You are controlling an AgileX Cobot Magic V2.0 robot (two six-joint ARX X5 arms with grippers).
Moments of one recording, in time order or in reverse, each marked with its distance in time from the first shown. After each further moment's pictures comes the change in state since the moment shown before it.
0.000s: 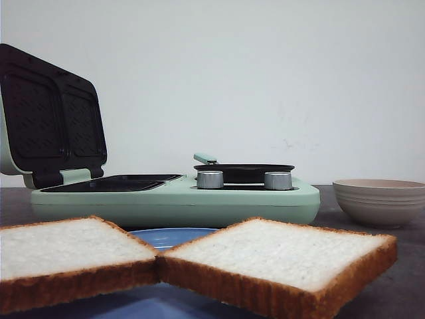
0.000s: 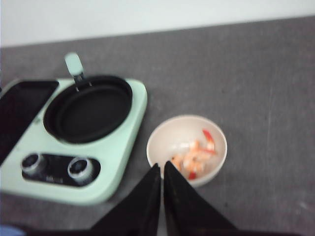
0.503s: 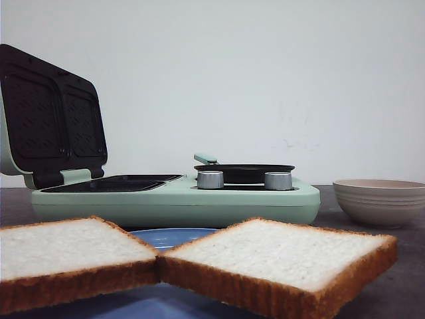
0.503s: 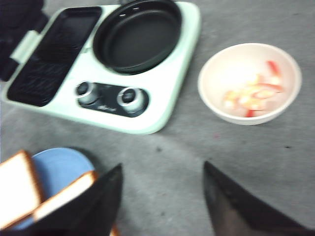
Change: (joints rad) left arm 0.000 -0.025 -0.009 -0.163 0.124 0.003; right arm 0.000 0.021 0.000 -0.148 -0.261 0.000
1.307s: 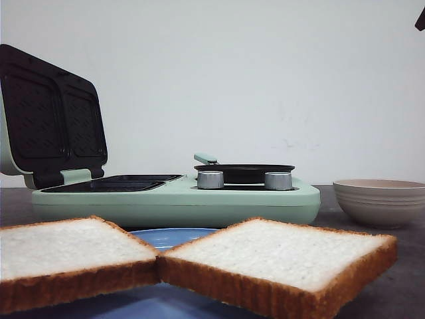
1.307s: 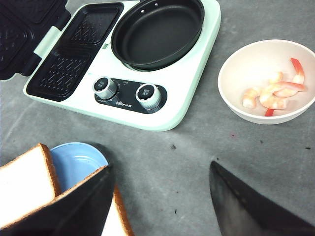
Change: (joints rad) left arm -0.002 -0.497 -0.536 0.148 0.207 -0.497; right arm 0.000 0.000 0.000 0.001 -0.030 0.000
